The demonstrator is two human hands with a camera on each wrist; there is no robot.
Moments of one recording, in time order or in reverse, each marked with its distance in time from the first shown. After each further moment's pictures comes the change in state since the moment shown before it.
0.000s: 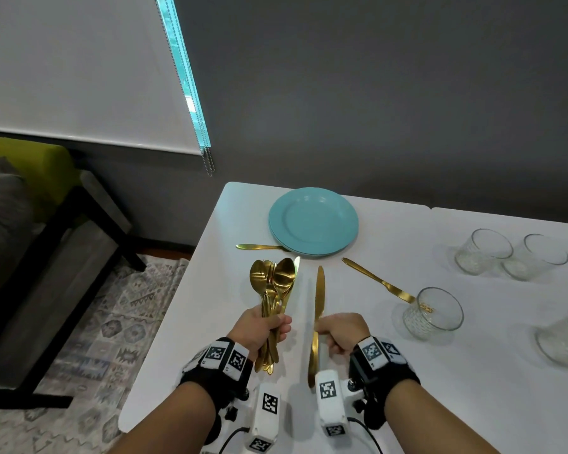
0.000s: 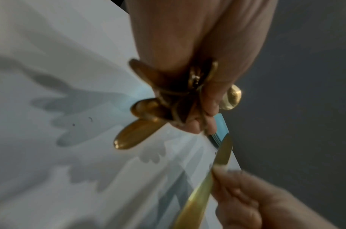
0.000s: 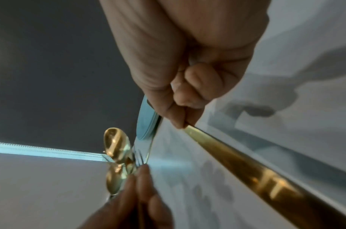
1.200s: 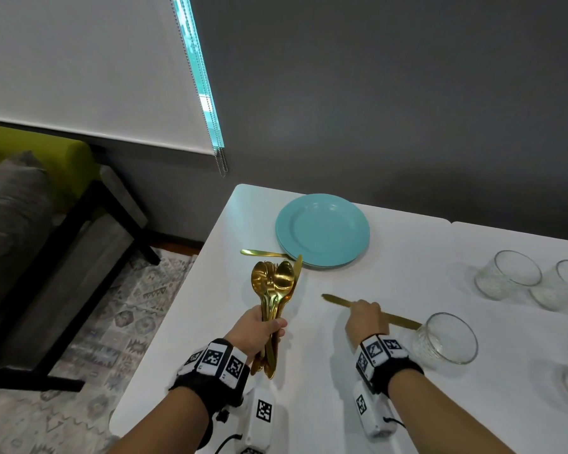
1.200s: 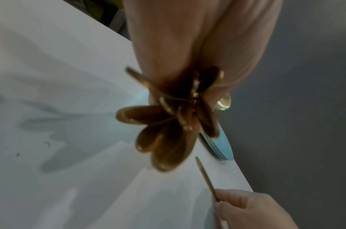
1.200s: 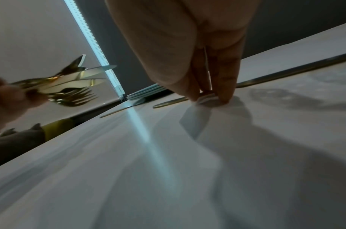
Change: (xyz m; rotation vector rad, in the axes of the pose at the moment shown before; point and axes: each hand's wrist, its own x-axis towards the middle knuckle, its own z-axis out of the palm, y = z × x) left_hand 0.007 0.019 0.007 0.288 0.078 -0.025; right_hand 0.058 -0.020 -0.032 -0.951 0.274 -0.351
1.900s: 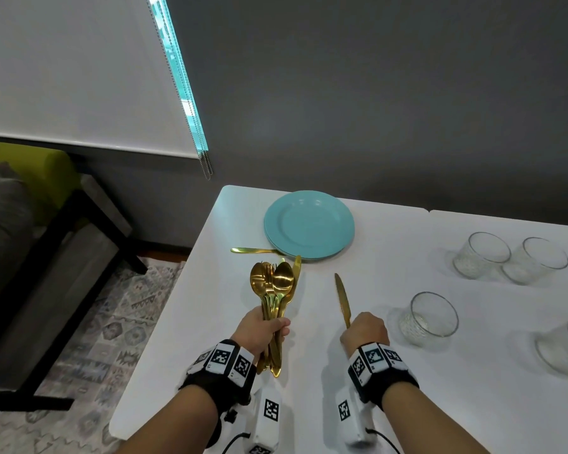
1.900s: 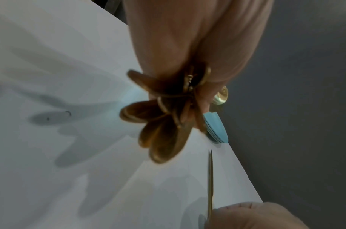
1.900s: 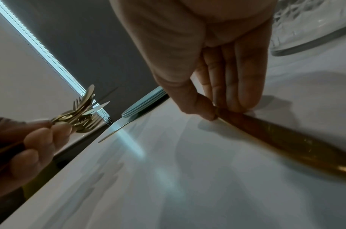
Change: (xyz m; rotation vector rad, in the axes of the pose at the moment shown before) left_hand -0.006 -0.012 0.014 -0.055 -0.045 0.018; right_hand -0.042 0.010 0.010 0.275 -0.043 0.261
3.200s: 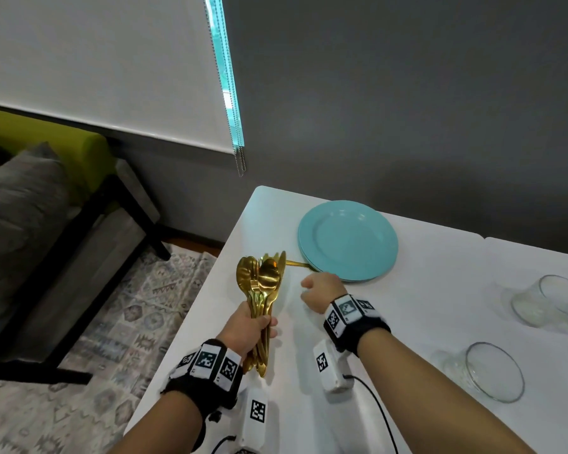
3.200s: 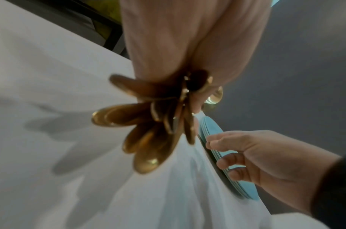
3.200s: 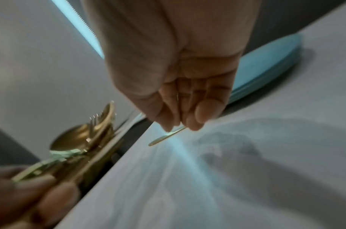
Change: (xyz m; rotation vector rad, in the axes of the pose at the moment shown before) left_hand 0.025 0.021 -0.064 -0.056 0.150 0.025; right_hand 0.026 -0.153 -0.002 -0.153 -0.225 -0.546
